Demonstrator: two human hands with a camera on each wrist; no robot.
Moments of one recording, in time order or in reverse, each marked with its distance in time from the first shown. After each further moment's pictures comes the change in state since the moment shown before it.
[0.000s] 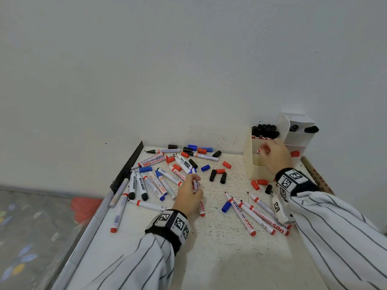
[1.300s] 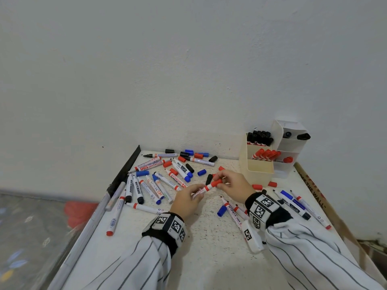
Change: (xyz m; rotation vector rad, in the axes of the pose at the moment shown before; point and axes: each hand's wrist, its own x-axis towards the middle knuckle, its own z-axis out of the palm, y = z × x) left_hand -0.002 0.001 -0.002 0.086 -0.092 0.120; right_hand -0.066 -0.070 0.022 0.395 -0.587 -0.082
